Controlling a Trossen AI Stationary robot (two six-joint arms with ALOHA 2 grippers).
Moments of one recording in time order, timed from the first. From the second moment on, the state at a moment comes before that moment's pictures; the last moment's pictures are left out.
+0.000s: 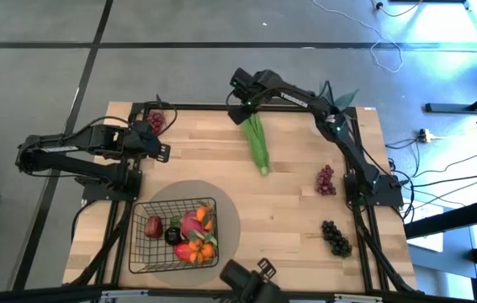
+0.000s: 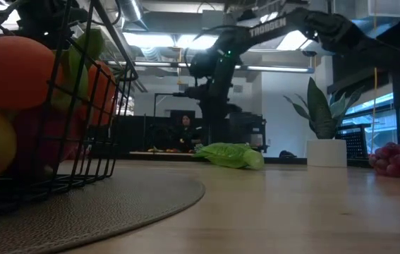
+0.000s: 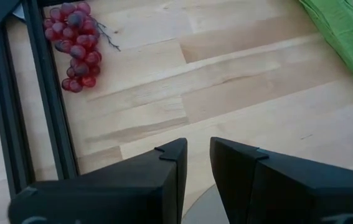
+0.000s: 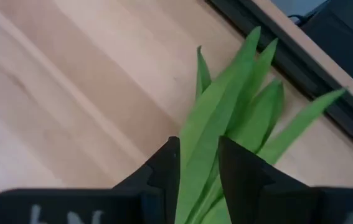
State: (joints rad) left arm 0.09 0.81 0.93 -1.19 -0.50 -1.13; right arm -0.56 2.41 2.33 -1.19 -0.08 0.28
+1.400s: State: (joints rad) left arm 0.09 0.81 0.93 -1.20 -0.51 -1.11; right arm -0.50 2.46 2.36 -1.18 -0.03 -0.01
